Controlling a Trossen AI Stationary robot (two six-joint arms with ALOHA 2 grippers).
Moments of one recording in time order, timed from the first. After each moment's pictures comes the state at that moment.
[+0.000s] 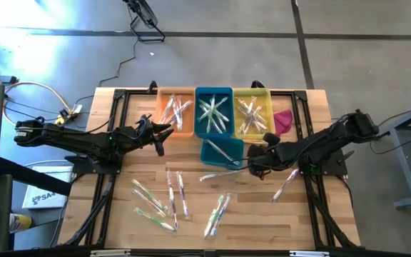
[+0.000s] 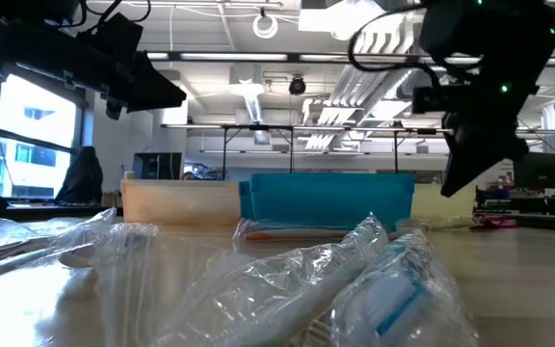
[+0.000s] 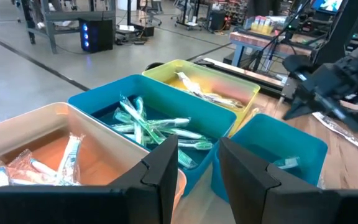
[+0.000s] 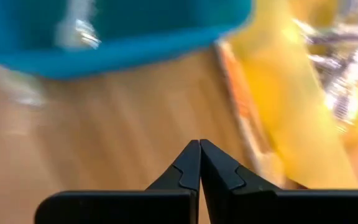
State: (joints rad) left arm 0.01 0.80 0.27 0.42 -0.51 -0.24; right arm 0.23 1.43 0.72 -0.69 0.54 0.57
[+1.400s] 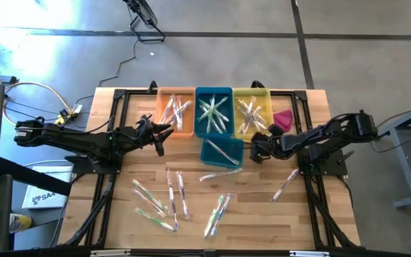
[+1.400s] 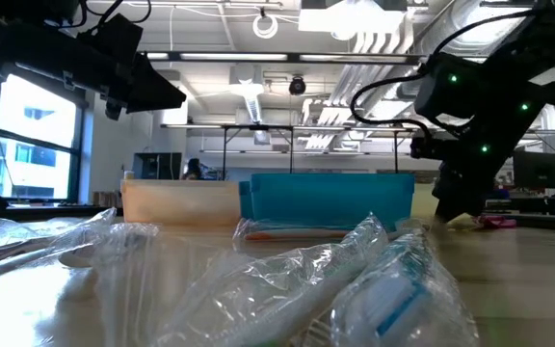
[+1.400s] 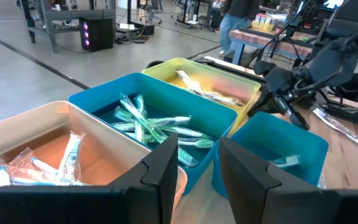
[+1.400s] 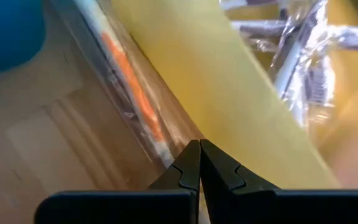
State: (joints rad) left arm 0.01 0.80 0.27 0.41 -0.51 -0.24; right arm -0.04 1.43 0.45 -0.24 0.59 0.43
